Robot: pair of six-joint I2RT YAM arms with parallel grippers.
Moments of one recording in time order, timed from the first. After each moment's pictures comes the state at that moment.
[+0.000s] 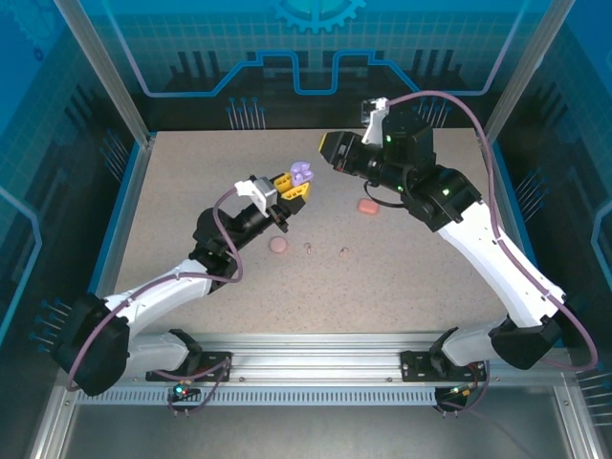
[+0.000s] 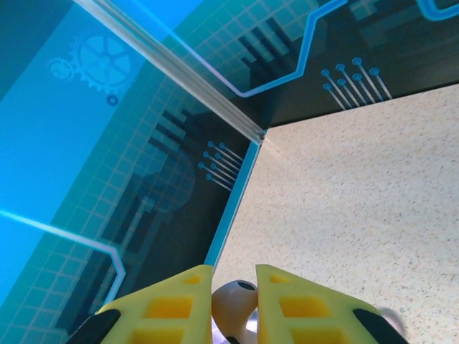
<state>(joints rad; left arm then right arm) -0.58 1.22 0.67 0.92 0.29 -0.04 0.67 1.38 1.67 -0.55 -0.10 0.78</state>
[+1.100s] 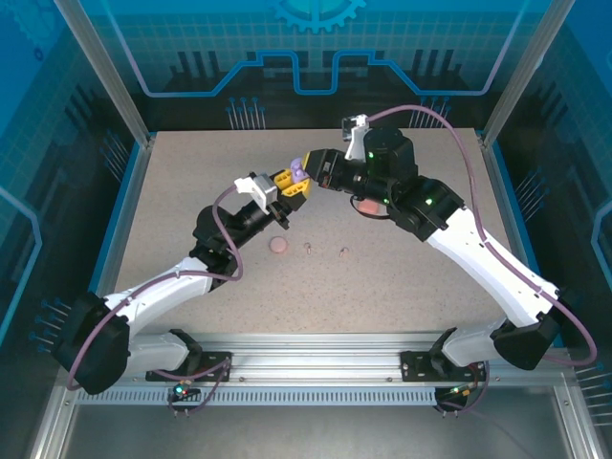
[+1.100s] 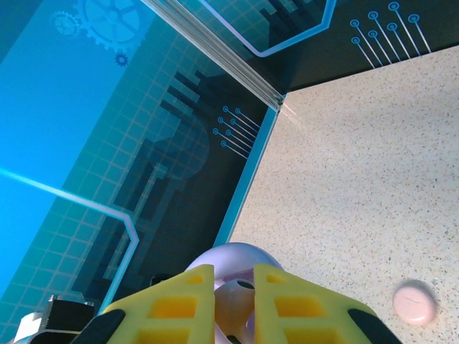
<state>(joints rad) -0.58 1.23 0.70 0.92 0.29 -0.04 0.74 1.38 1.57 -0.48 -0.12 0.82</state>
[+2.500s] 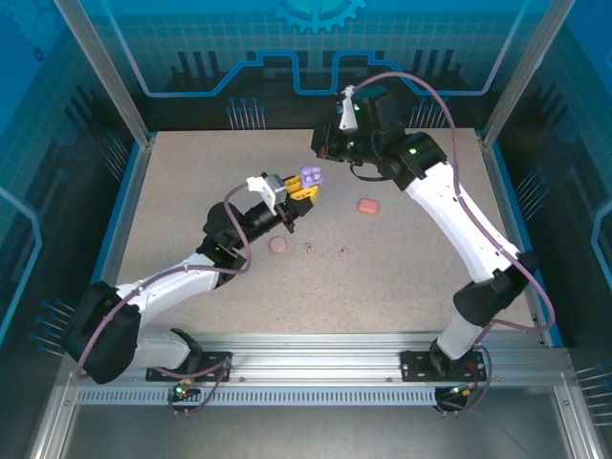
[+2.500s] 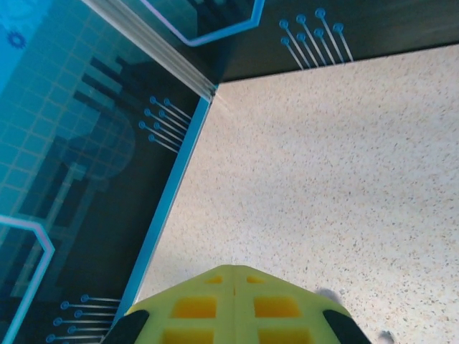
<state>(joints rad) -0.58 1.30 0.70 0.89 0.36 -0.10 0.59 1.70 1.99 -0.79 -0.20 0.64</state>
